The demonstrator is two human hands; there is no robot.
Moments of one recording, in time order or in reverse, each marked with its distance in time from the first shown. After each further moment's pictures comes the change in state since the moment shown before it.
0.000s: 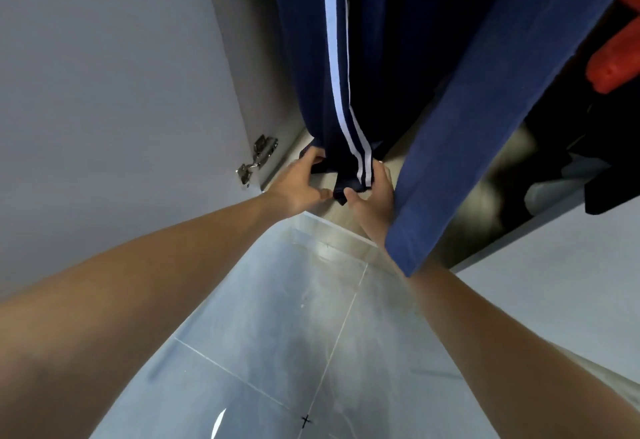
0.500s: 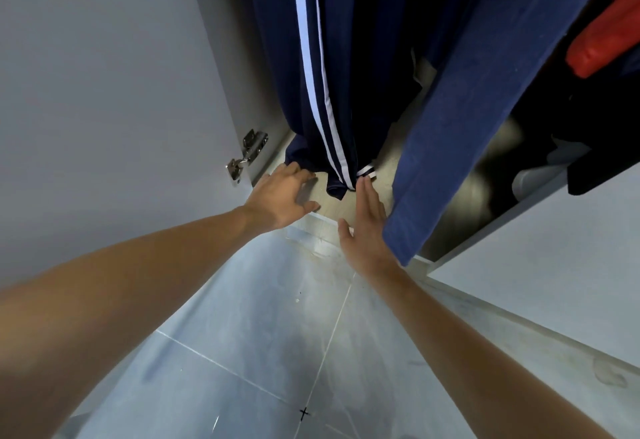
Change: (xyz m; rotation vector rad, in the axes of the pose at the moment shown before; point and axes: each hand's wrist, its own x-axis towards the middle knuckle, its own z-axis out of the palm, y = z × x) left_hand -0.020 -0.016 0.003 0.583 -0.046 0.082; right_hand -0.081 0.004 -0.012 -0.447 -0.067 -0.179
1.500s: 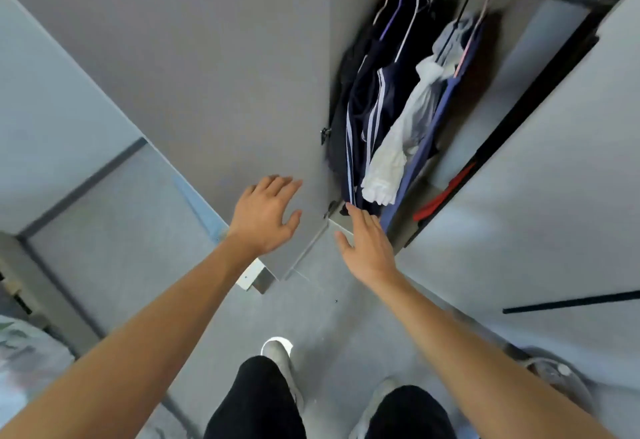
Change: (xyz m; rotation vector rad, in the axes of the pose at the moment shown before) left_hand -0.397 0.282 -0.700 0.240 0.203 -0.163; right_hand -0.215 -0.452 -0.625 0.068 -0.248 -0.131
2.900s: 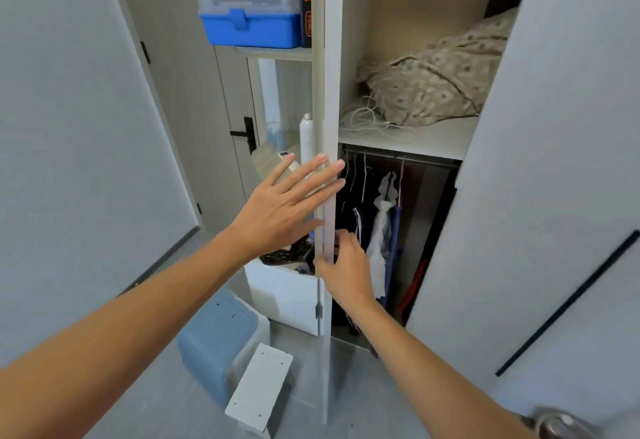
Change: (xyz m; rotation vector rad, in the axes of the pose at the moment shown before) left_hand -0.001 -0.046 -0.332 0.398 0.810 0.787; right_hand -0.044 -0.282 -0.123 0.278 0.523 0.022
